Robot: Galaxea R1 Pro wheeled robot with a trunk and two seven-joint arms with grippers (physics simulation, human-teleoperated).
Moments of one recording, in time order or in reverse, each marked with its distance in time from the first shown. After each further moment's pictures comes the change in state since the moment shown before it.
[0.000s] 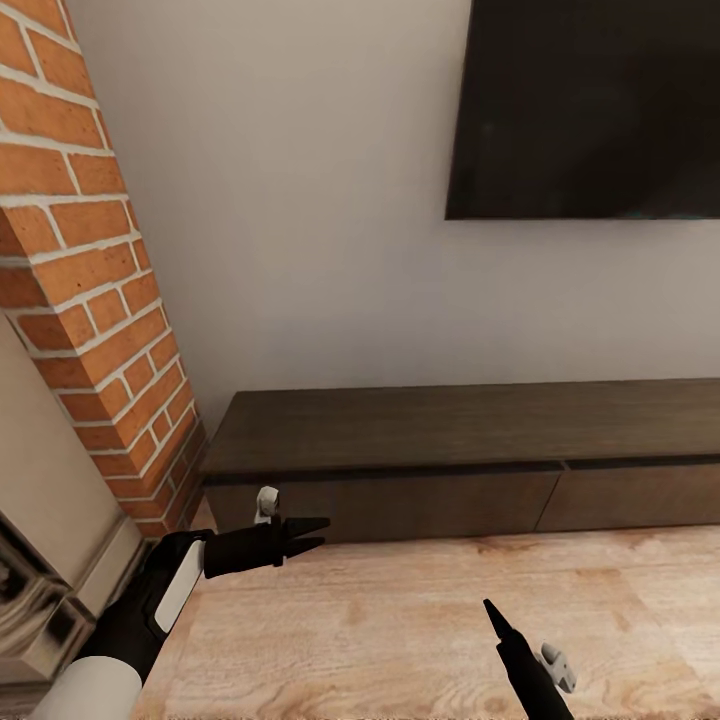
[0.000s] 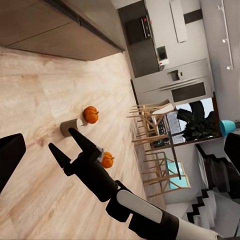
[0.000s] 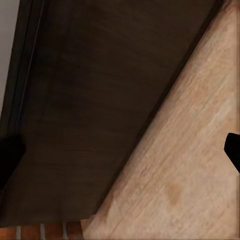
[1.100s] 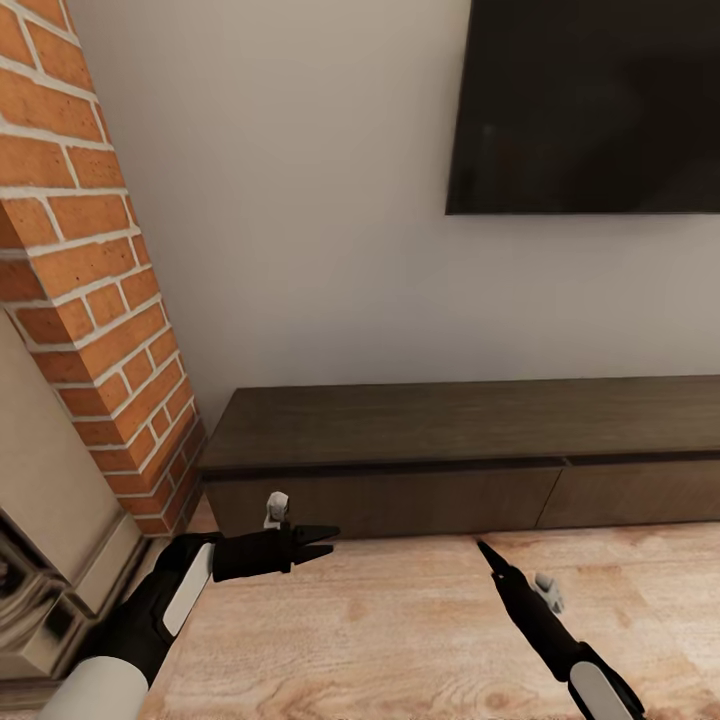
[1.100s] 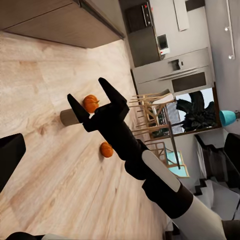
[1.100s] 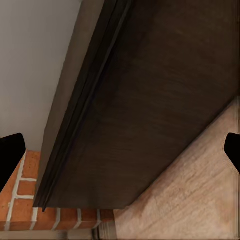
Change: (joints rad) left arm 0.000 -0.009 -0.049 0.010 0.001 -0.002 0.000; right arm -0.023 -0.064 0.002 -0.315 0.007 0.237 -0.124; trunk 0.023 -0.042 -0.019
